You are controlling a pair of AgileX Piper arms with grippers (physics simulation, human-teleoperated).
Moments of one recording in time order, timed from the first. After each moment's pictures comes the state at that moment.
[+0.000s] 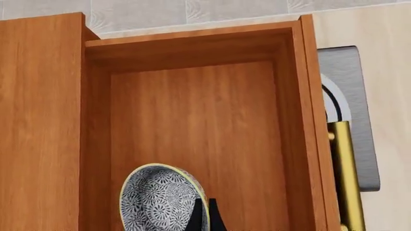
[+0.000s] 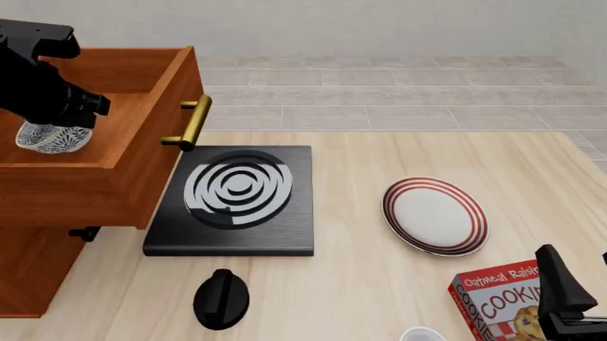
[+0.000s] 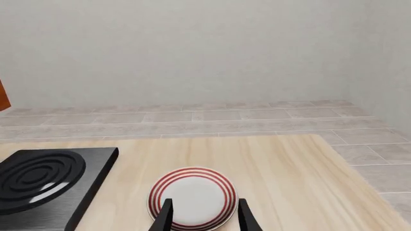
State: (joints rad) left arm 0.03 1.42 -1.44 1.02 0.12; right arm -0.02 0.00 -0.02 0.00 0.02
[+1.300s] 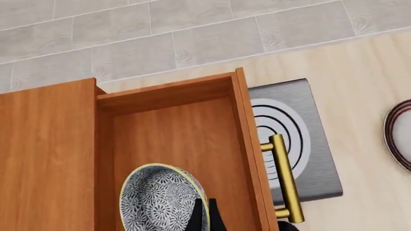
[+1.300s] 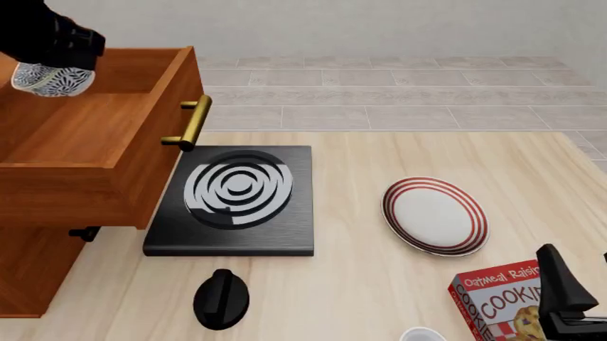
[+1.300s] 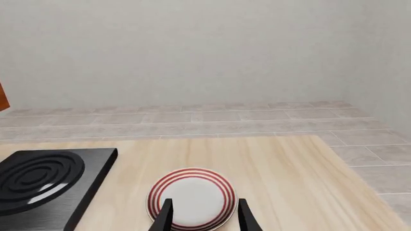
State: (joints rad) left arm -0.06 1.41 -1.71 1.14 0.13; right arm -0.03 0.00 -0.02 0.00 0.02
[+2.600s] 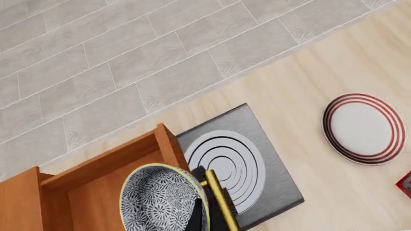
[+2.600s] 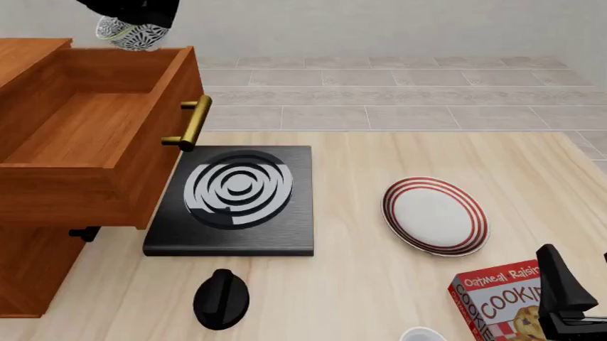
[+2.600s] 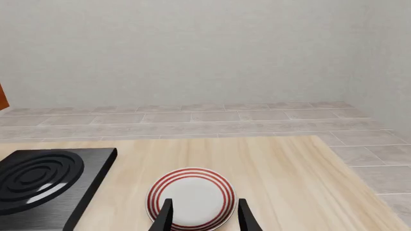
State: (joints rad) left arm -0.31 1.57 -2.02 1.19 0.18; right arm -0.03 0.00 -0.02 0.00 0.02
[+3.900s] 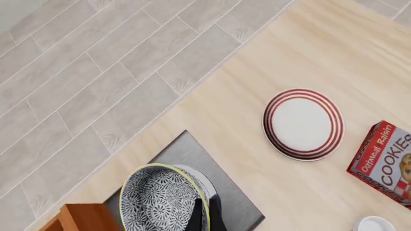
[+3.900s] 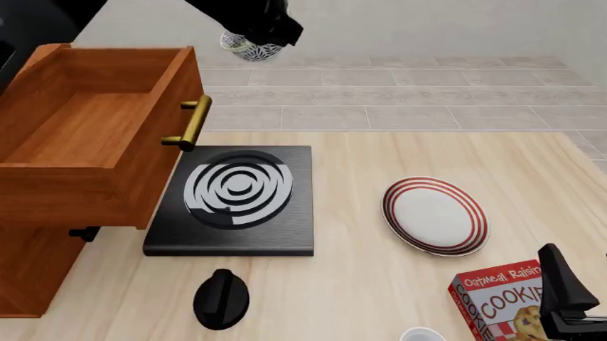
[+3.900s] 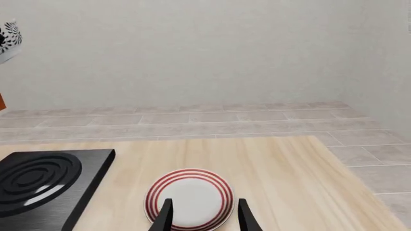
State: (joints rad) left arm -0.59 1.81 -2.23 1.17 0.21; right arm -0.04 0.00 -0.02 0.00 0.02
